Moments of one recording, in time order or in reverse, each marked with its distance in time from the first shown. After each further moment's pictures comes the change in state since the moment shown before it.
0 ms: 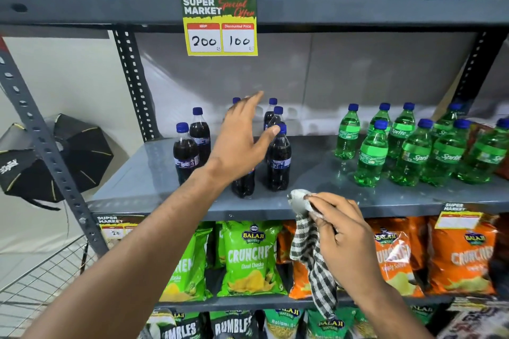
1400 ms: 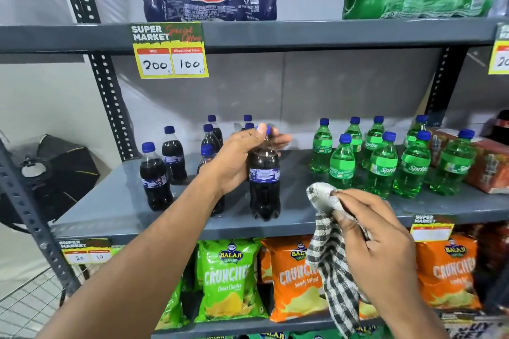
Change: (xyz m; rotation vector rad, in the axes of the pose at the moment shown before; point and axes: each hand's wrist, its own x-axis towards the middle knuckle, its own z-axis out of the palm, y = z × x) left_hand 0.028 0.037 0.057 -1.250 -0.339 -0.447; right_hand 0.014 0.035 -0.080 0.076 0.205 -0.041
